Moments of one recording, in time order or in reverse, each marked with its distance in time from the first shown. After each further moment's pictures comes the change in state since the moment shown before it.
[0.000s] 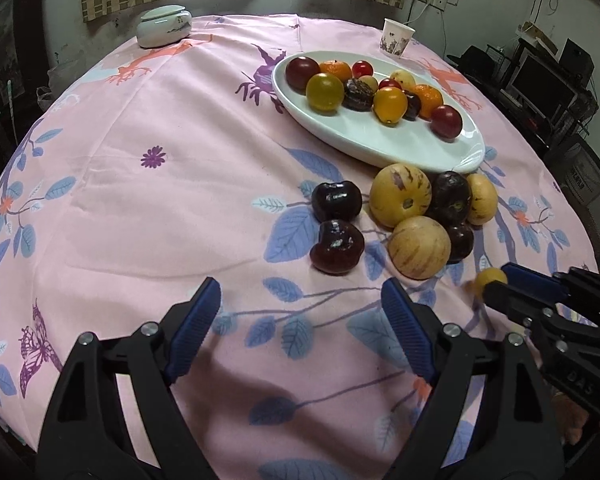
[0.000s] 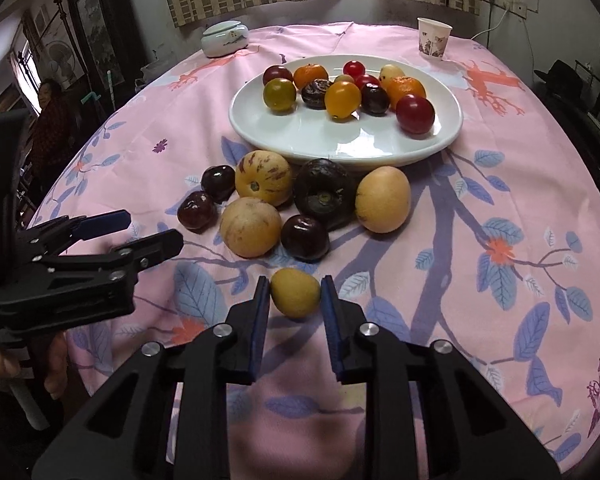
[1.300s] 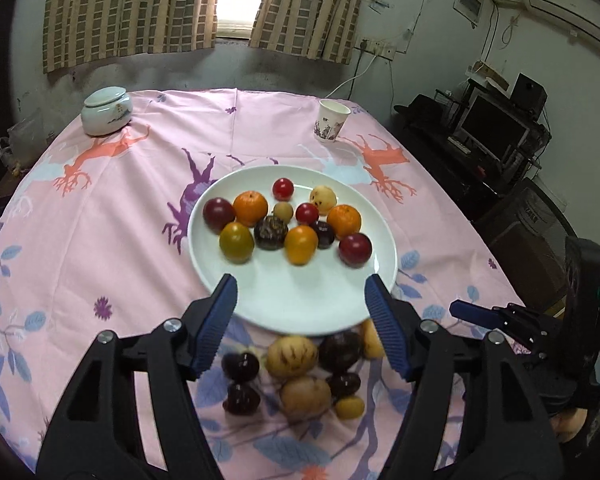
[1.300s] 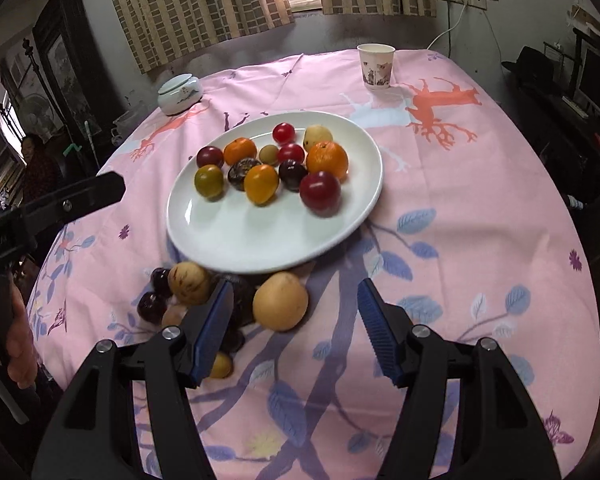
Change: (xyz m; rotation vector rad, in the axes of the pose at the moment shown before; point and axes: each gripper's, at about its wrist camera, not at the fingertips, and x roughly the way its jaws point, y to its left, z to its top) left arm -0.056 -0.045 0.093 0.040 -0.176 -0.166; right arm -0.029 -0.073 0.058 0.129 -0.074 -0.006
